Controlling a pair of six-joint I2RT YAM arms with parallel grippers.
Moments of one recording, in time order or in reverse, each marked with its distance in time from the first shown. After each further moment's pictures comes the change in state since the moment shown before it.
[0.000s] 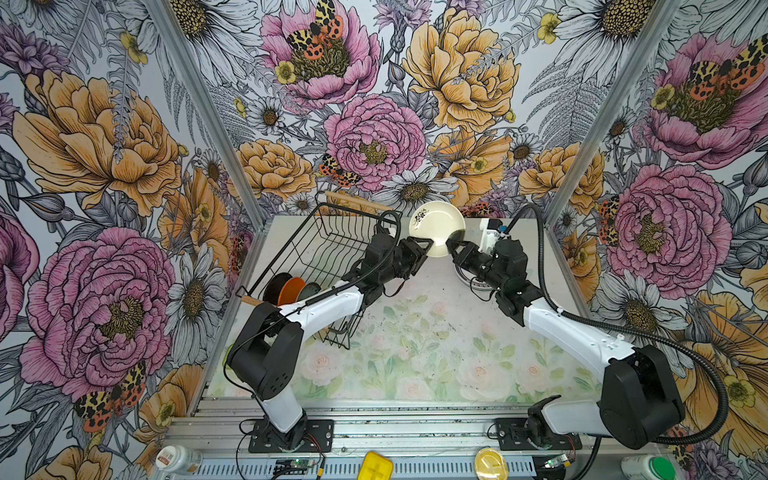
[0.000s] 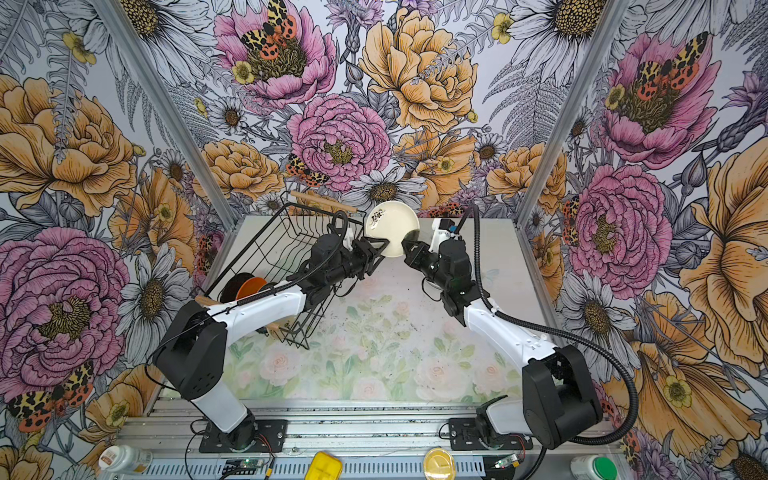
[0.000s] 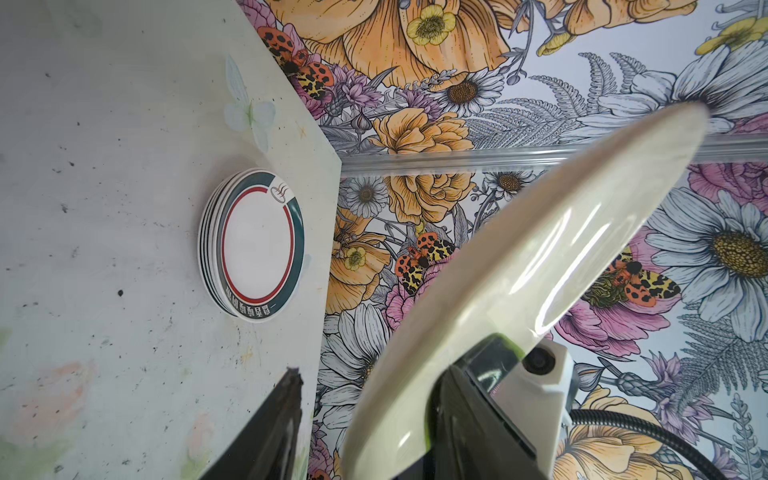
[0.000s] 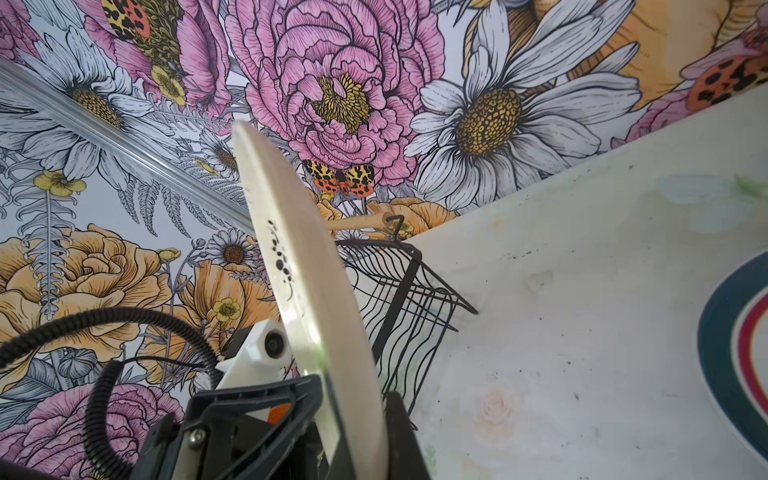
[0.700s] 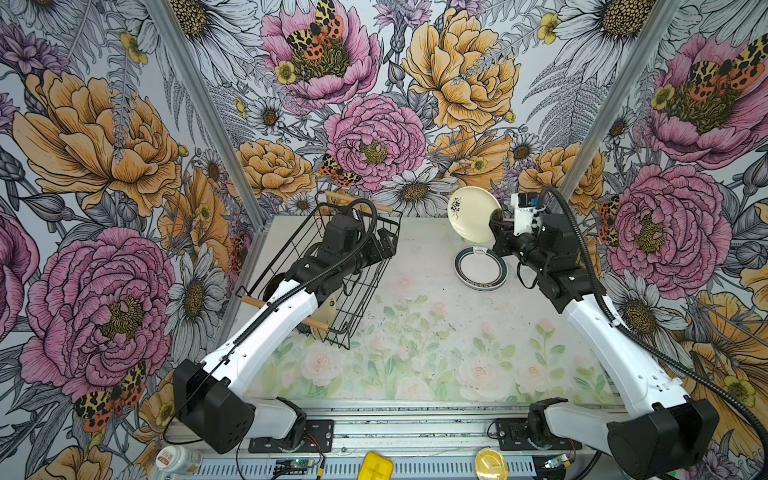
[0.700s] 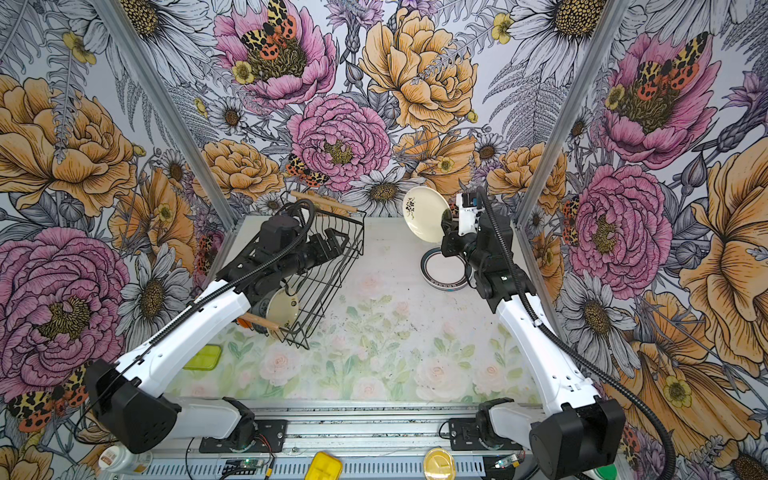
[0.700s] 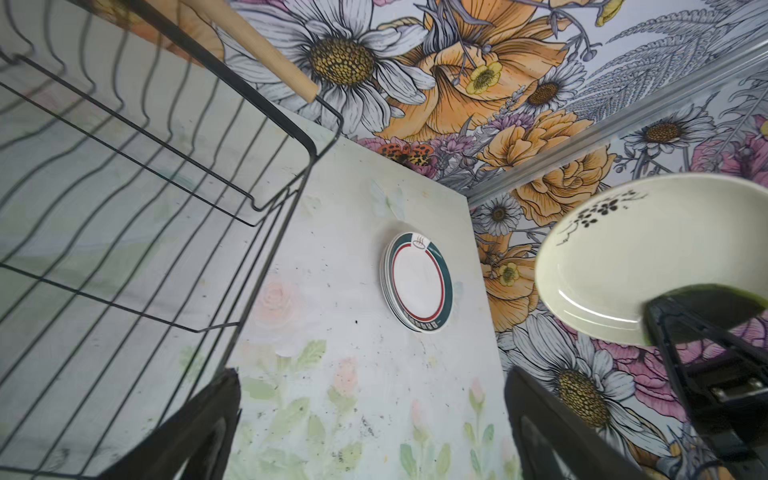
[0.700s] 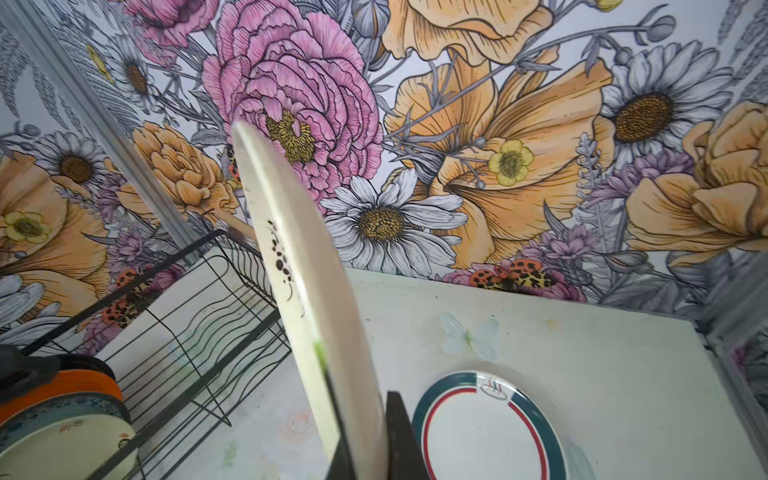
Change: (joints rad) left arm 0.140 -0.351 0.152 -0.784 -0.228 0.670; right arm -0.182 -0.163 0.266 -0.551 0.057 -0.685
